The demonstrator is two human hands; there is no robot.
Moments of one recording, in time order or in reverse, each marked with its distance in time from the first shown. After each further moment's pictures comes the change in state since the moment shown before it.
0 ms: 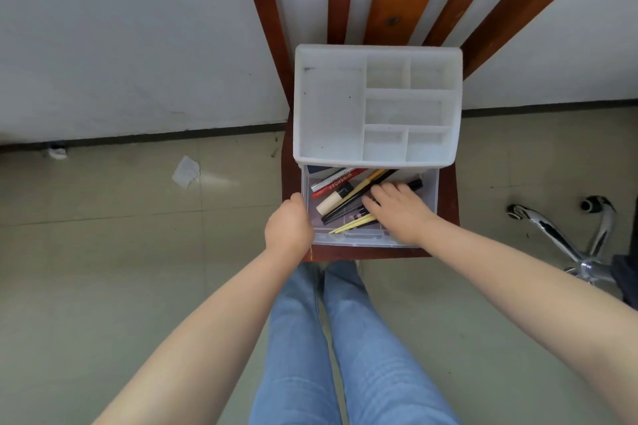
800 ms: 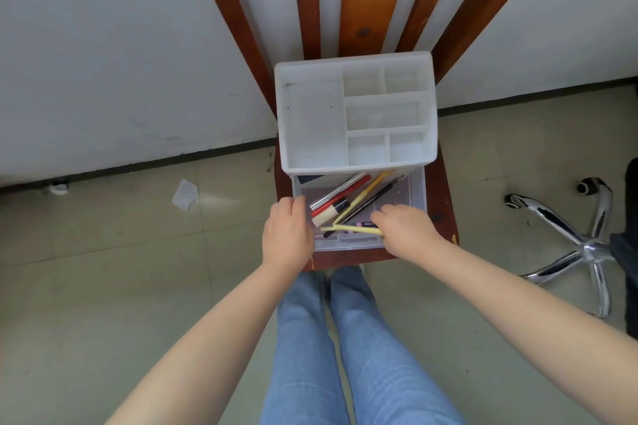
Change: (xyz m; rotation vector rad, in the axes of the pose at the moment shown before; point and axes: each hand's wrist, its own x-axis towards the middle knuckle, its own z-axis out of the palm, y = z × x) left_hand -0.015 0.003 -0.002 0.076 0.145 0.214; right_hand -0.037 -0.020 -0.007 0.359 0.057 0.239
